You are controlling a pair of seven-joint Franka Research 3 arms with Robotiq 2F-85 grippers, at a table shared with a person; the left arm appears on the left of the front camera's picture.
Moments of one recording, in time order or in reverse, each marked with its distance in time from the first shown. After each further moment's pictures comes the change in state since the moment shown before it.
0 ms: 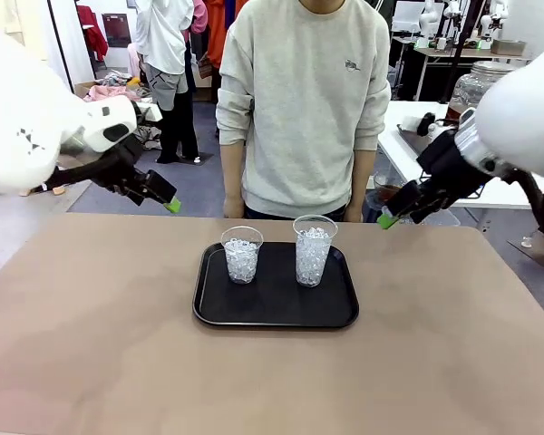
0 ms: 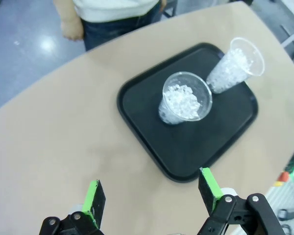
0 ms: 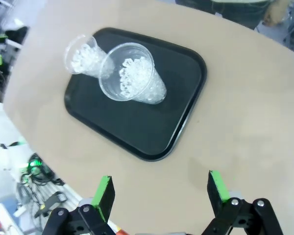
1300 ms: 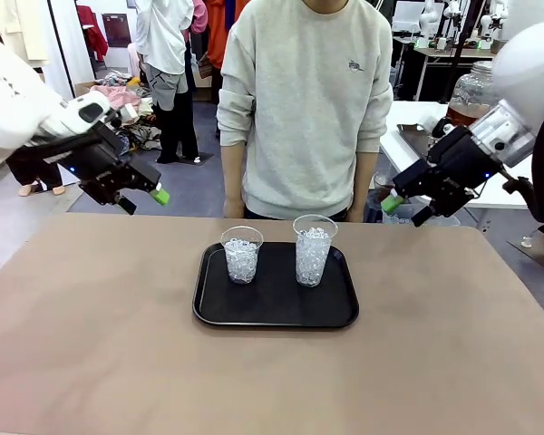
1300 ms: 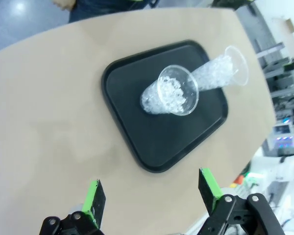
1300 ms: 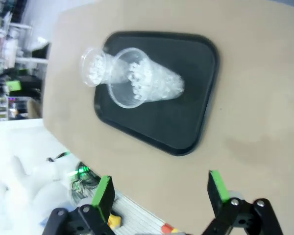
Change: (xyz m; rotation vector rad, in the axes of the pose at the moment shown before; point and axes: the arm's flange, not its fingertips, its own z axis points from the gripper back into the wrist) left arm 0.009 0.048 0.001 -0.197 0.092 0.254; right arm 0.021 -0.036 -0.002 0.202 0.077 -0.266
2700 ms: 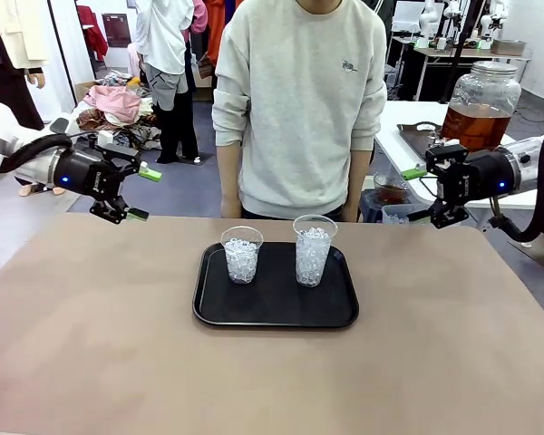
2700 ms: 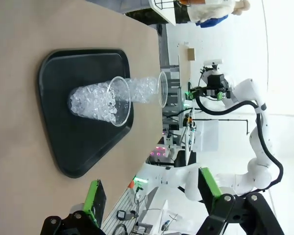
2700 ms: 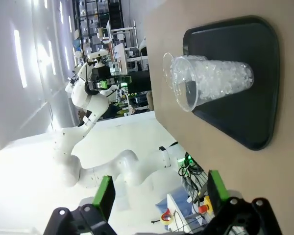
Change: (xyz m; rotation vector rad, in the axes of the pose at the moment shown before) left arm 0.013 0.095 -0.037 -0.599 0.089 0.405; right arm 0.024 -0.106 -0.014 0.634 0.093 -0.311
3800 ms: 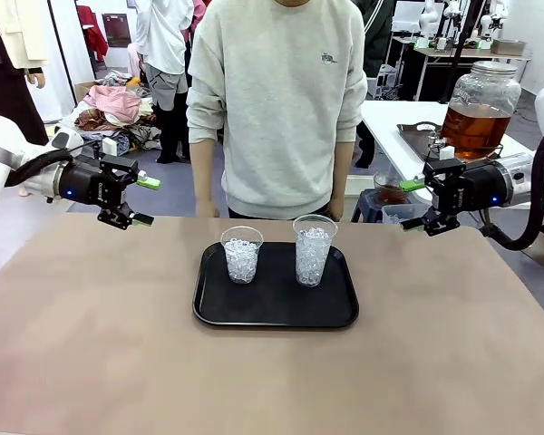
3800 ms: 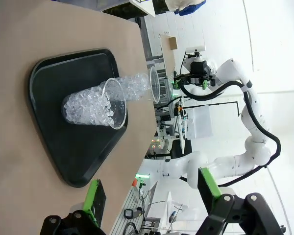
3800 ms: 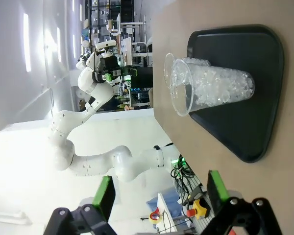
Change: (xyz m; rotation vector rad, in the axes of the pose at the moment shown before) left arm 0.010 0.028 -0.005 -0.090 0.034 -0.115; right arm 0.006 -0.023 -0.006 0.036 0.014 0.095
